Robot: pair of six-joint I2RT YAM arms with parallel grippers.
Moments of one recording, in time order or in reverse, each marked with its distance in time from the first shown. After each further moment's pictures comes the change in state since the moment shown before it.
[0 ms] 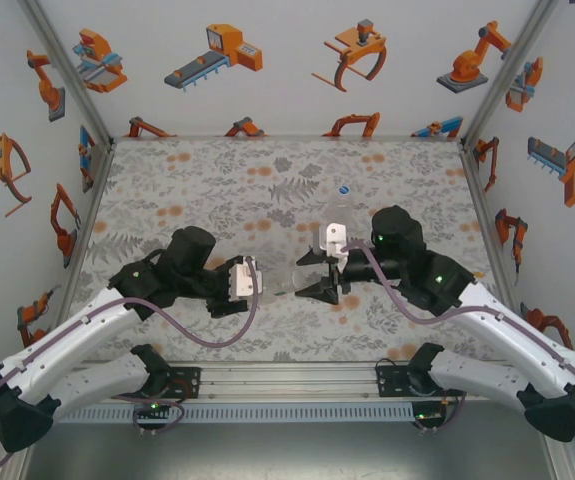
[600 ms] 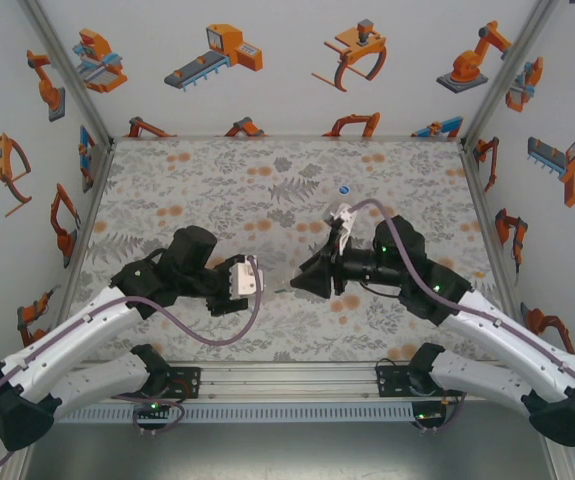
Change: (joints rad) left arm 0.001 0.011 0.000 0.000 -0.046 0.000; right arm 0.015 -0.048 -0.116 0.146 0.259 0.737
